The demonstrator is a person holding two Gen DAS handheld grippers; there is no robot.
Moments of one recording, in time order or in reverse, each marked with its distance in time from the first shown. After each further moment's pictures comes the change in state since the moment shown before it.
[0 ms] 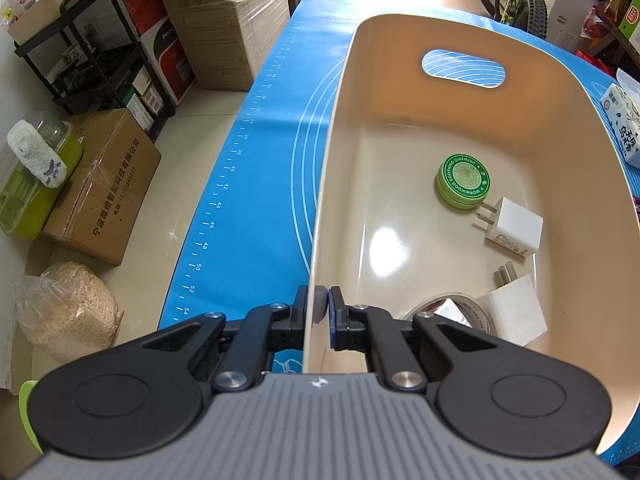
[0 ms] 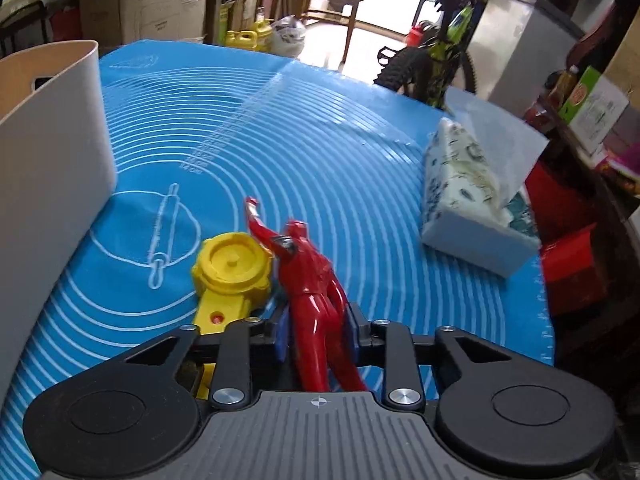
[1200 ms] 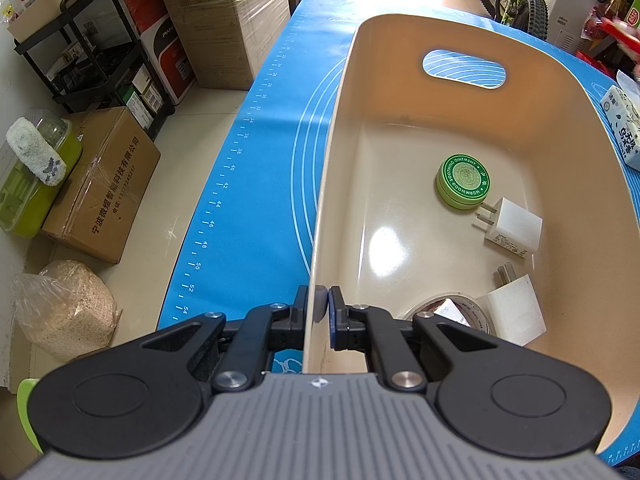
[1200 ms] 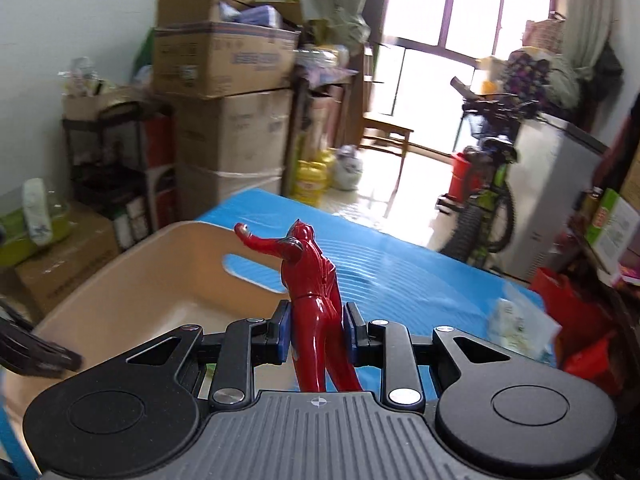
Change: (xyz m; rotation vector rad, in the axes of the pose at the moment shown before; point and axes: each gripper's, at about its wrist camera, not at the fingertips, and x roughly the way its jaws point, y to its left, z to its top) left arm -0.001 0.001 0.001 -0.001 0.001 0.000; right arm -0.167 0.116 0.051 -0.082 -0.337 0.180
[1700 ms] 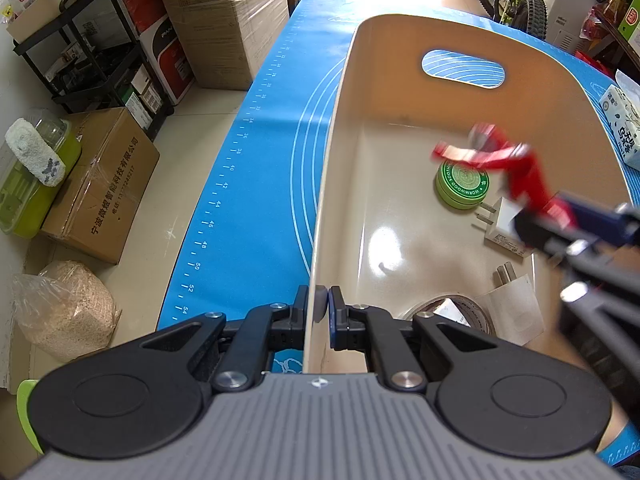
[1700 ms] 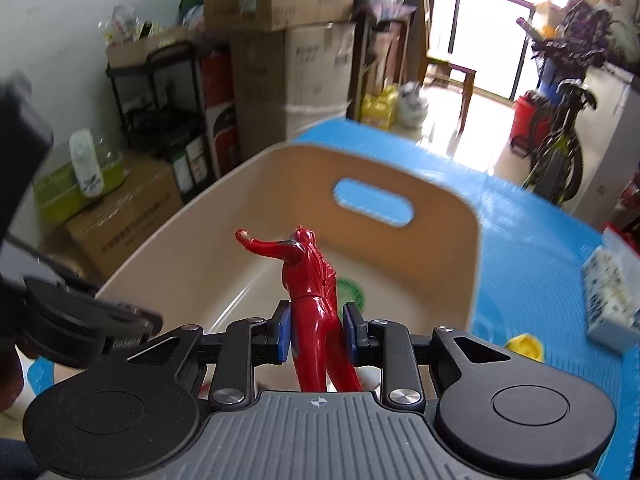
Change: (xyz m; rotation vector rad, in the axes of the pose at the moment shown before) left arm 0.000 0.000 0.000 0.000 0.000 0.001; right arm 0.052 0.077 -0.021 0.006 0.231 0.150
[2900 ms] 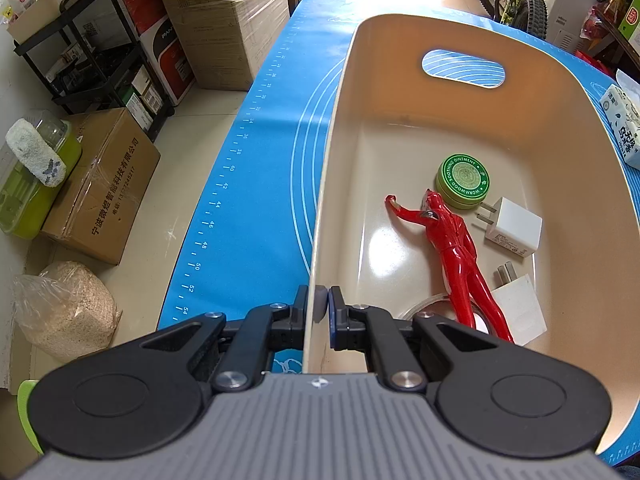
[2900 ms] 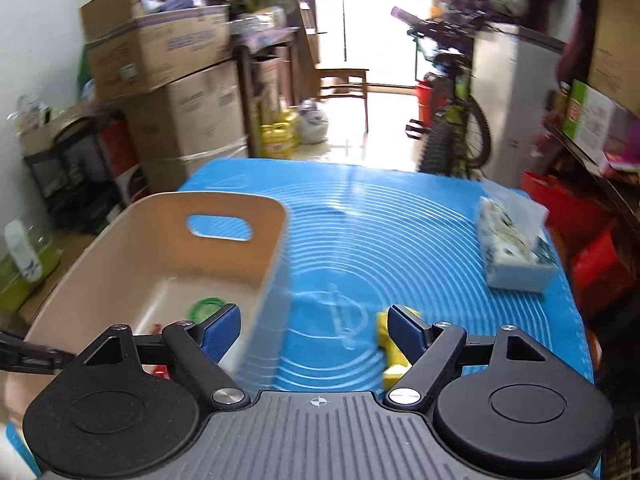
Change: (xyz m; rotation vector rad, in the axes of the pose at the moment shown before) left arm 0.001 -0.002 0.000 0.002 0.001 0.002; right arm -0.055 -0.125 -0.041 0.301 -0.131 -0.177
